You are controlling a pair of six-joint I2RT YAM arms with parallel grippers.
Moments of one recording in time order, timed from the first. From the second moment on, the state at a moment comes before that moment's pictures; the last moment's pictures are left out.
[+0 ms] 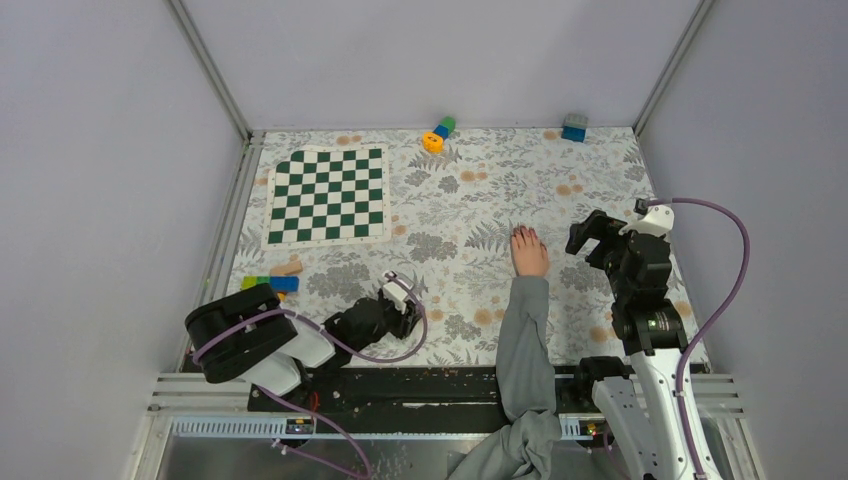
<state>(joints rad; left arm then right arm) -0.98 1.48 0.11 0.99 -0.14 -0.20 0.05 0.57 0.68 -0.41 0.11 0.35</state>
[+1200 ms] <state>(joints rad) -1.02 1.14 0.94 -0.27 0.57 -0.02 0.36 0.82 0.76 -0.32 -0.80 0.37</state>
